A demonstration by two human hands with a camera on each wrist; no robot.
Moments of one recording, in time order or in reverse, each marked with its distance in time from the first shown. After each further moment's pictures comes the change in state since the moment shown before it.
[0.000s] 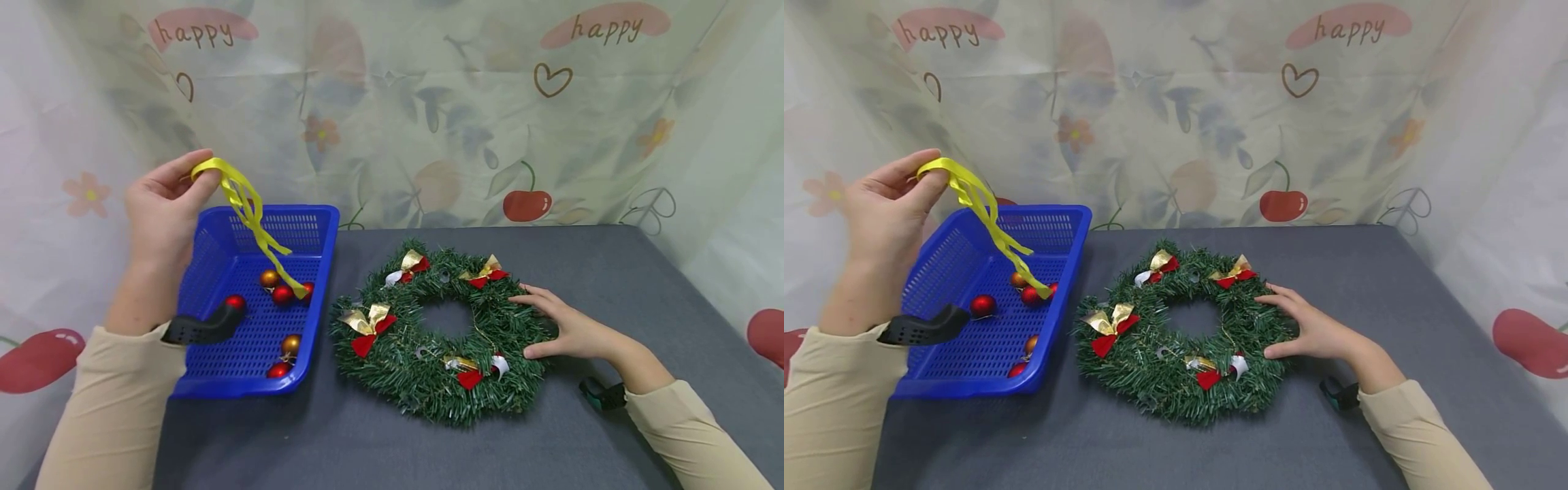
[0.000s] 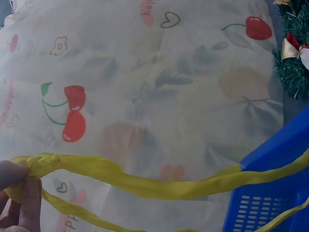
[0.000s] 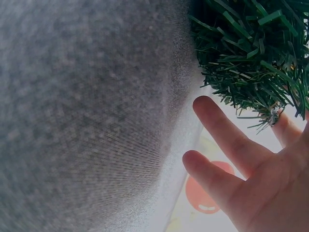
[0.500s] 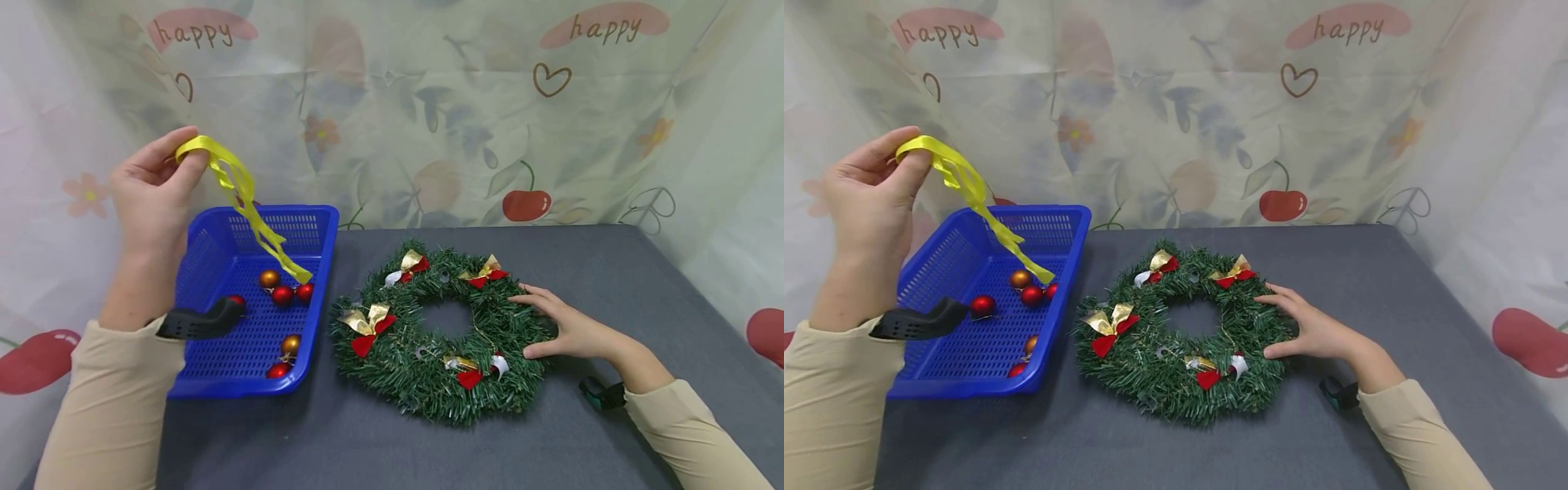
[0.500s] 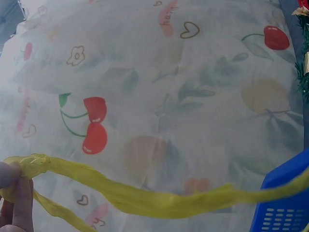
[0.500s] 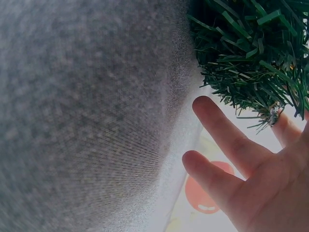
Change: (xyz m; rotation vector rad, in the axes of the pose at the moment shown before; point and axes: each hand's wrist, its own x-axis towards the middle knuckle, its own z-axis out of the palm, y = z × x) left_hand 0.002 0.014 0.014 -0.056 0.063 0.125; right_hand 0.000 0.003 0.000 -0.001 -0.002 0.007
